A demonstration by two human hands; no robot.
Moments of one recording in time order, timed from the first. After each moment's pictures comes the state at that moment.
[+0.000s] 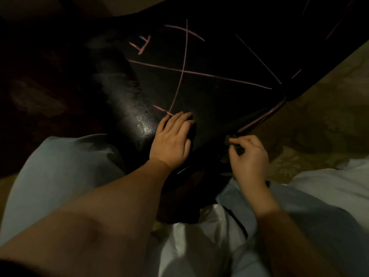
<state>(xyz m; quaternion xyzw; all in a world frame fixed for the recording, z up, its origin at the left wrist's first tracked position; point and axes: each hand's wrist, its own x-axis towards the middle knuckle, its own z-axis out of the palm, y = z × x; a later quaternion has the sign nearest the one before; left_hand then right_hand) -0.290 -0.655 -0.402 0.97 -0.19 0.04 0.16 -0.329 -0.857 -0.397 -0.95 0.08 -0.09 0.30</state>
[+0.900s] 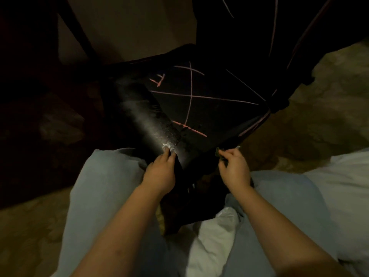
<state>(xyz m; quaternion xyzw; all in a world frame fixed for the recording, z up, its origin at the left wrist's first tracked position) -0.361 -0.586 -0.342 0.96 -0.08 -0.23 0.13 -0.365 -0.804 -0.384 -0.95 0.10 0.00 0.30</state>
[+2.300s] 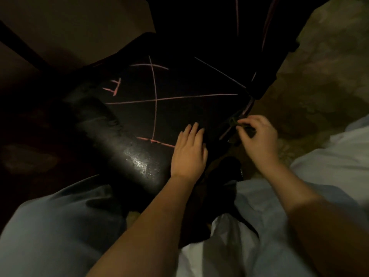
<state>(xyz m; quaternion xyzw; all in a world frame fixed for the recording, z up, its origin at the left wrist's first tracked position) -0.278 -0.730 -0.381 0.96 -0.20 -0.03 0.20 -0.291 -0.920 -0.378 -0.93 0.15 -0.16 0.31</state>
